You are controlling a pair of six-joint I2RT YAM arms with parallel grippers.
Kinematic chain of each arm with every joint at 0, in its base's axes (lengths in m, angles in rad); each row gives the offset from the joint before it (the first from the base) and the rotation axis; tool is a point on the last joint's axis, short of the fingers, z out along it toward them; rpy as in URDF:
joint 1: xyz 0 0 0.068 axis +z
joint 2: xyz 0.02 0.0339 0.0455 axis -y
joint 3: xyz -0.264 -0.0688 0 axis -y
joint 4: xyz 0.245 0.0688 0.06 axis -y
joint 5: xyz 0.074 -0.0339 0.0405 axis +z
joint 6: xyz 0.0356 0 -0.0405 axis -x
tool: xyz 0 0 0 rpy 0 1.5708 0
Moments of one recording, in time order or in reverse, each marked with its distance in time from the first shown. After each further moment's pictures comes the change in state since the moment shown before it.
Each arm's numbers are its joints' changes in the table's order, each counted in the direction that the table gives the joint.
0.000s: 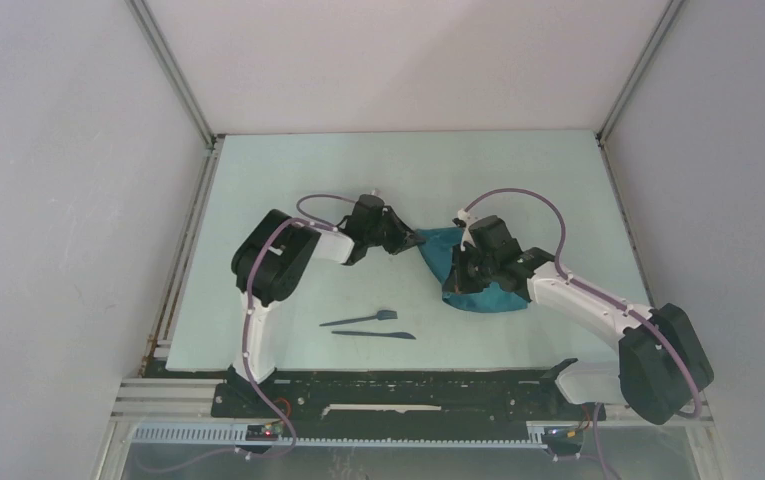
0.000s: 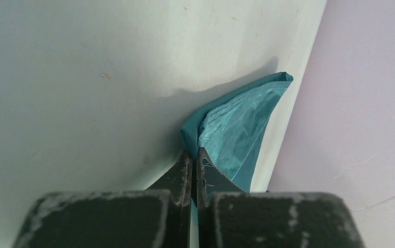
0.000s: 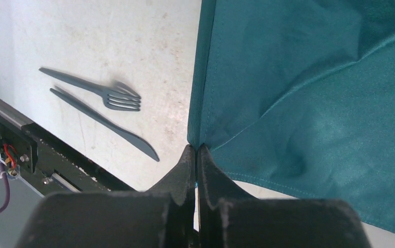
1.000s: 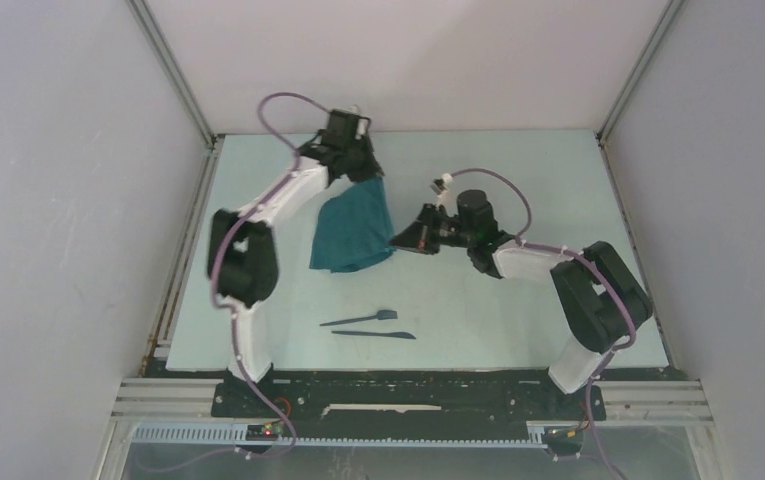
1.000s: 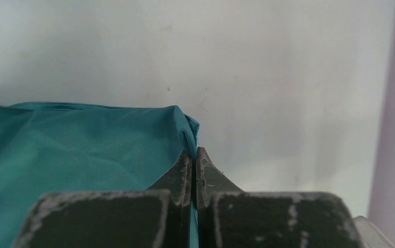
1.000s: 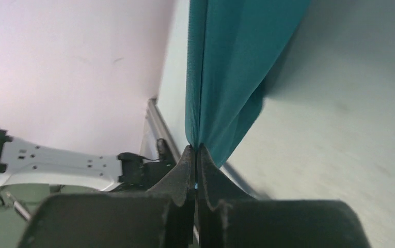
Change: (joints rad) left arm 0.188 0.203 0.628 -0.937 0.217 -0.585; right arm 0.013 -0.380 0.140 0.846 0.408 -0.500
